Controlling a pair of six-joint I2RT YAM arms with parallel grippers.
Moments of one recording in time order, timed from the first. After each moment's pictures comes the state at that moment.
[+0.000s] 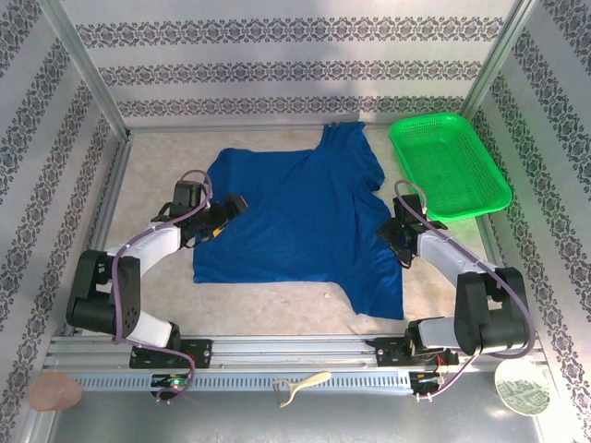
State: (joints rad) left arm -0.13 1.48 0.75 -0.09 0.42 -0.82; right arm 0.12 1.36 0.67 -0.46 0.06 0.93
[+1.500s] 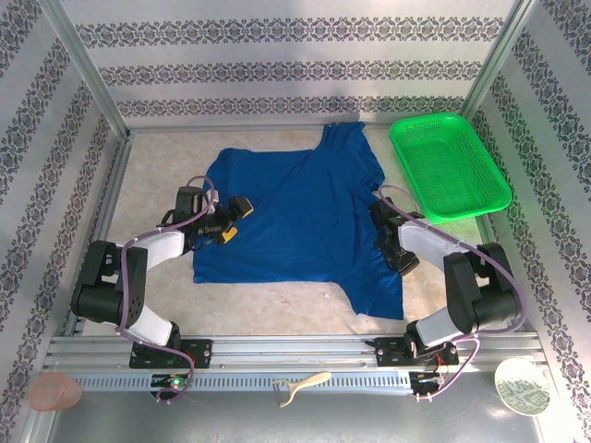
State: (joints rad) left arm -0.13 1.54 0.67 0.14 0.60 -0.96; right arm 0.27 1.51 0.77 -0.72 0.31 1.26
